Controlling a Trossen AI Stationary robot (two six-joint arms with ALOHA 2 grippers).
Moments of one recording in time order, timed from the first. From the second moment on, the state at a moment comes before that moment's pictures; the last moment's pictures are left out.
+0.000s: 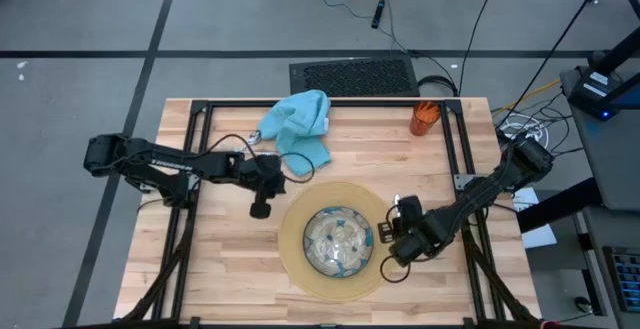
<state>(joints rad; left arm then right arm) 0.07 1.29 0.64 -0.26 0.06 0.22 0.60 1.55 0.99 -1.01 0.39 1.97</state>
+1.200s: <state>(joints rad) 0.56 1.37 0.75 -0.34 0.00 0.08 -0.04 1.55 0.91 -0.37 0.57 0.37</state>
